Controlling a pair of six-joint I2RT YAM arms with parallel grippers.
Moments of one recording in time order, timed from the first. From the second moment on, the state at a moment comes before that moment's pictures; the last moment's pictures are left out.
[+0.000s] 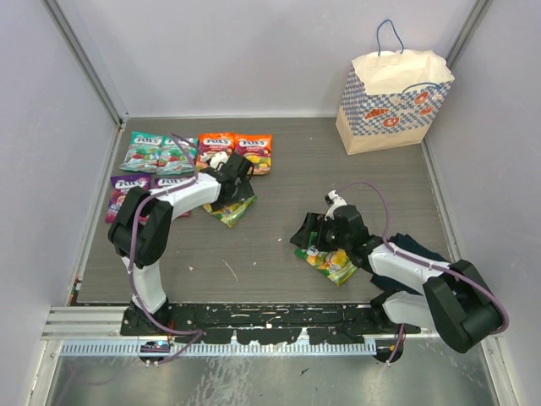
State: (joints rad) left arm -0.56 1.87 1.28 -0.50 -0.39 -0.92; right arm 0.50 1.19 0.36 0.17 -0.25 0.63
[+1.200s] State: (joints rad) left arm -0.36 1.72 1.24 -0.77 0.03 -0.18; right arm 0.50 0.98 0.34 0.14 -0.26 0.63
